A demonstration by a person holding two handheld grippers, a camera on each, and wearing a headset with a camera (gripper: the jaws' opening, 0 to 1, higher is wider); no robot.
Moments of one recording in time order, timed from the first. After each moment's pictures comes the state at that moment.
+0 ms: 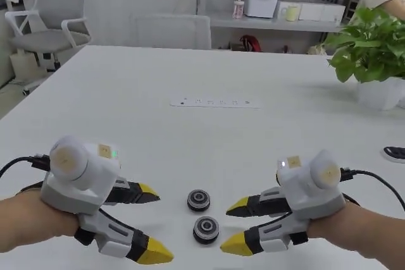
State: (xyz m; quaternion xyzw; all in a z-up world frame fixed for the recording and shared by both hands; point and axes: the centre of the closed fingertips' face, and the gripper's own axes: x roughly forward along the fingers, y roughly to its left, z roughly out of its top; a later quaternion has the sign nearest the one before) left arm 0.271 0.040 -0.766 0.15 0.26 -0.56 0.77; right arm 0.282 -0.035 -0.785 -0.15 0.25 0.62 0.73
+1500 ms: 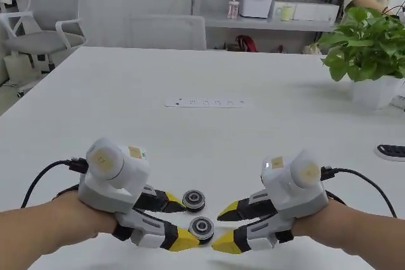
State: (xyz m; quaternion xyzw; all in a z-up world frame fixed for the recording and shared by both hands) left arm 0.282 -0.009 -0.773 0.12 0.27 -0.56 0.77; right arm 0.284 -0.032 -0.796 -0.16 0.27 0.61 0.73
